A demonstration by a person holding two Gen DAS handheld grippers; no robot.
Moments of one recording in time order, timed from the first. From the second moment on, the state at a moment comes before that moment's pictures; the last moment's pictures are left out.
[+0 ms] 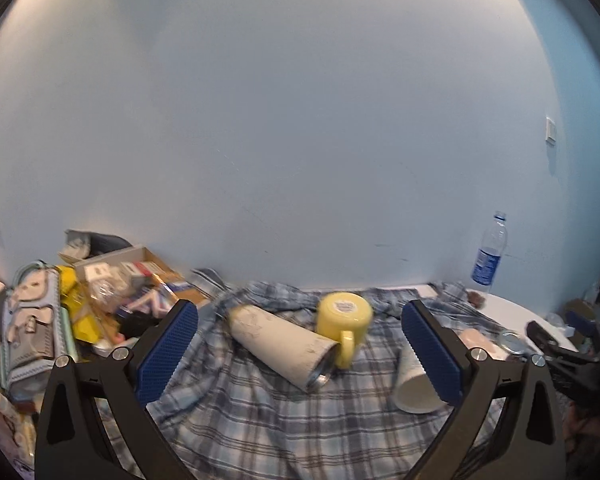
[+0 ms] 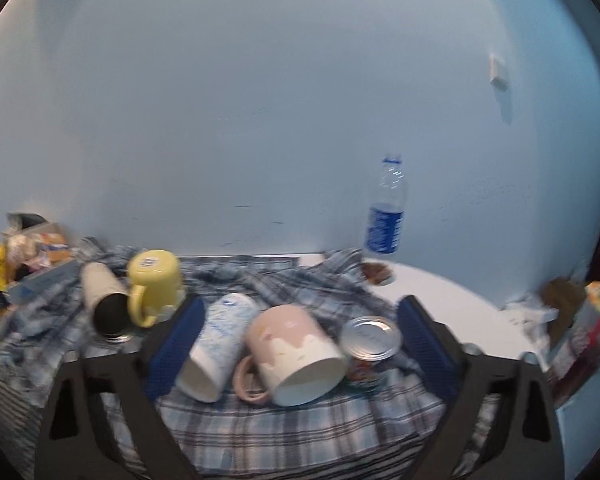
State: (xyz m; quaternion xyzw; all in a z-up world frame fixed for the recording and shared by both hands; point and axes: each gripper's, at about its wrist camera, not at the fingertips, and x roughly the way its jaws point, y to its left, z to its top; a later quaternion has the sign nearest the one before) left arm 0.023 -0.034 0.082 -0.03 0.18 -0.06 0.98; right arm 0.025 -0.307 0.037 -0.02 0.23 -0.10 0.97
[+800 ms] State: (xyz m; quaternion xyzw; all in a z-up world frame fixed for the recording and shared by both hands) left arm 0.129 -0.166 0.015 0.05 0.37 -0.18 0.91; right arm 0.065 -0.338 -0.007 0.03 0.28 -0.08 0.95
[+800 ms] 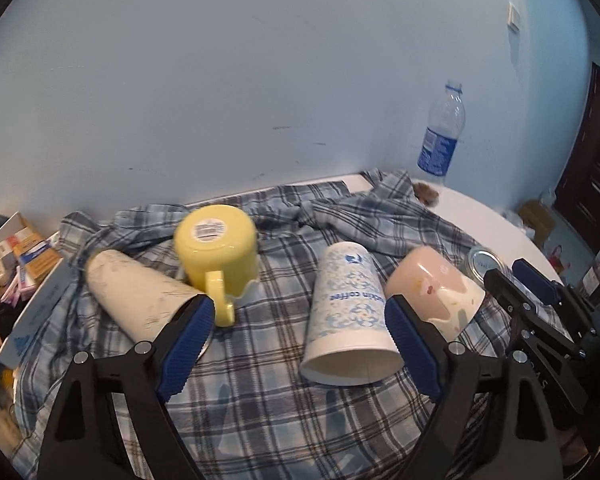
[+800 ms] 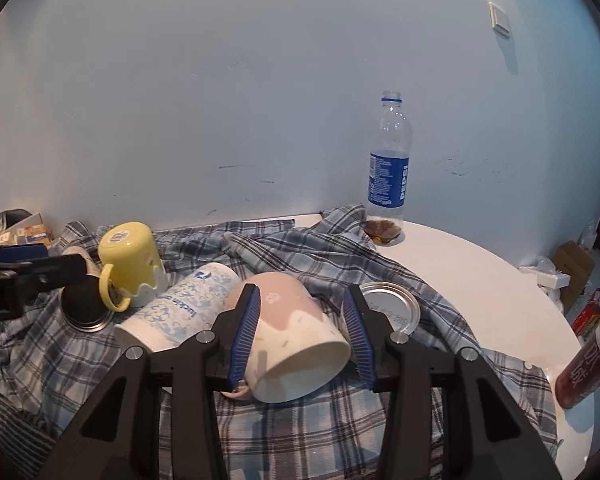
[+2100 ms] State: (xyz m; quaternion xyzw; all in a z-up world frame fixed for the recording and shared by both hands) left arm 0.059 -0.117 -0.043 0.14 0.45 -0.30 0.83; right arm 0.133 -0.244 -0.028 -0.03 0.42 0.18 0.89
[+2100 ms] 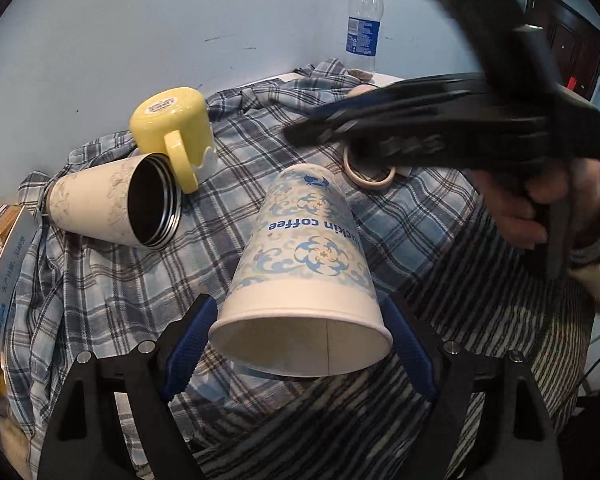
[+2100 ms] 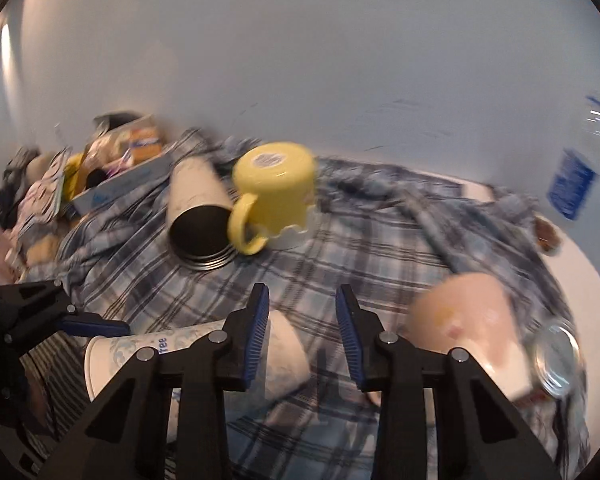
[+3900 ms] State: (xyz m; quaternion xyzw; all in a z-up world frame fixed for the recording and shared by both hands) left arm 0.080 -0.068 -0.046 0.03 0.46 -0.15 0.88; right arm 0.113 -0.214 -0.037 -0.08 0.50 0.33 0.80
